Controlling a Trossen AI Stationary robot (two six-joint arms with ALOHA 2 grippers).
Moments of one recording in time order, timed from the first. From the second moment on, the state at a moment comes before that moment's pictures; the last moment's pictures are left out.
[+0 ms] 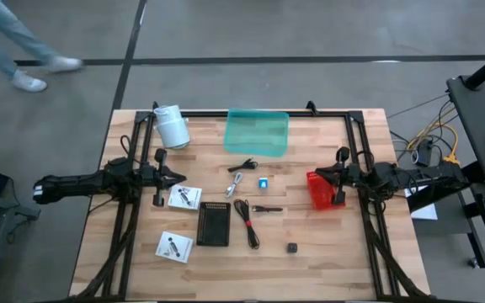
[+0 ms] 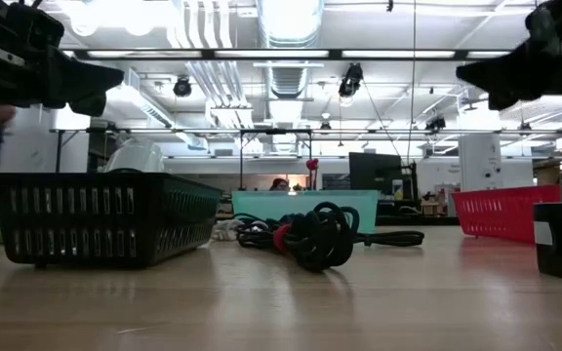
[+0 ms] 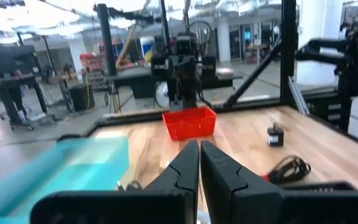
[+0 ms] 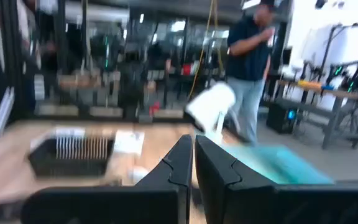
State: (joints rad) left arm 0.09 0.09 0.01 0.11 0.09 0.11; right arm 0.13 0.09 0.01 0.21 0.32 -0.09
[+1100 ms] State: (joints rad) left arm 0.09 0.27 0.01 0.57 -0.14 0.22; right arm 0.07 0.66 0.01 1.05 0.35 -0.32
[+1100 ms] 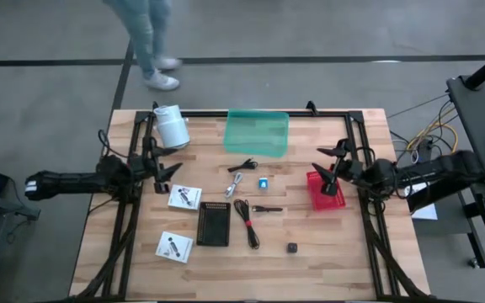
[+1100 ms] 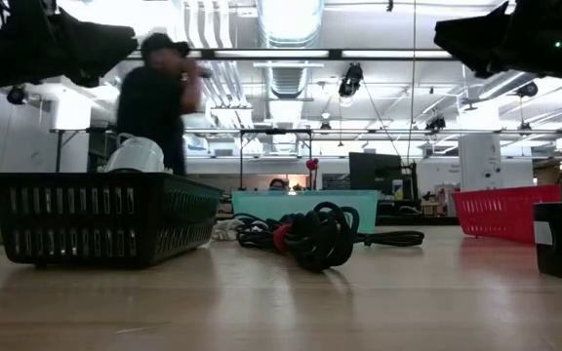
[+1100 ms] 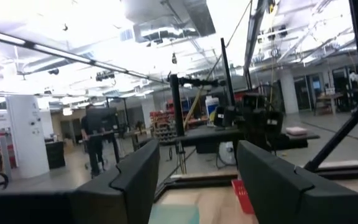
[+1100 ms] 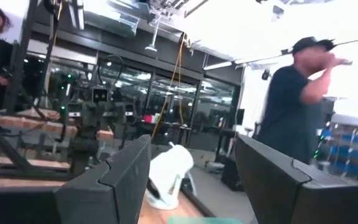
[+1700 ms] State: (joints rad) left arm 0.09 0.40 0.01 0.57 -0.14 0.16; right arm 0.05 1.03 0.54 0.14 0.31 -0.17
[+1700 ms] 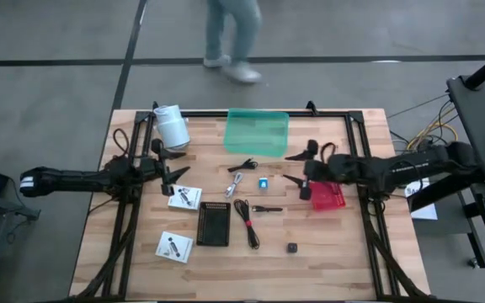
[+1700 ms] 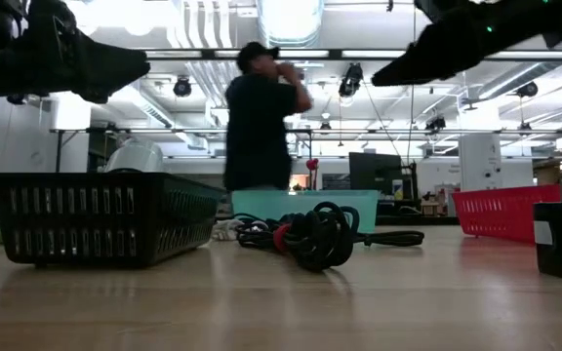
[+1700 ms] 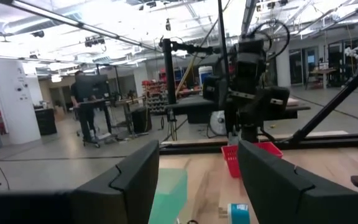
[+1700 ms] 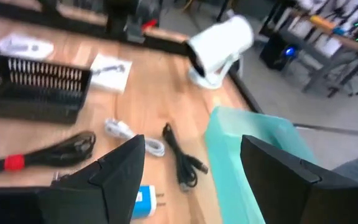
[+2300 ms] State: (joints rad) left arm 0.09 0.41 0.01 0.64 -0.14 0.25; right arm -0.10 1.52 0.80 -0.03 -0.03 -0.12
